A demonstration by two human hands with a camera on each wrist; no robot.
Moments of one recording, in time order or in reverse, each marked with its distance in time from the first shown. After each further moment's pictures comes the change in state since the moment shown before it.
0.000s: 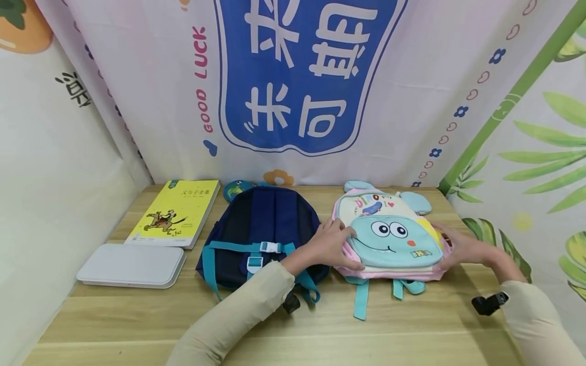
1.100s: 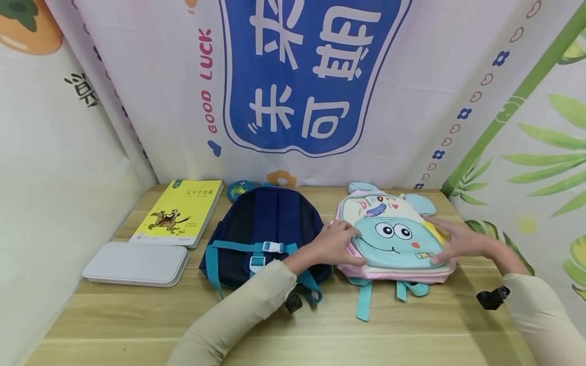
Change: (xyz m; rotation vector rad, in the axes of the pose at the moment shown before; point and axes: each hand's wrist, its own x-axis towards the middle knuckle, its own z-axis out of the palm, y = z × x) left_hand 0.001 0.002 -0.002 -0.046 0.031 0.061; right_hand 0.011 -0.017 -0.013 -0.082 -0.023 -0.059
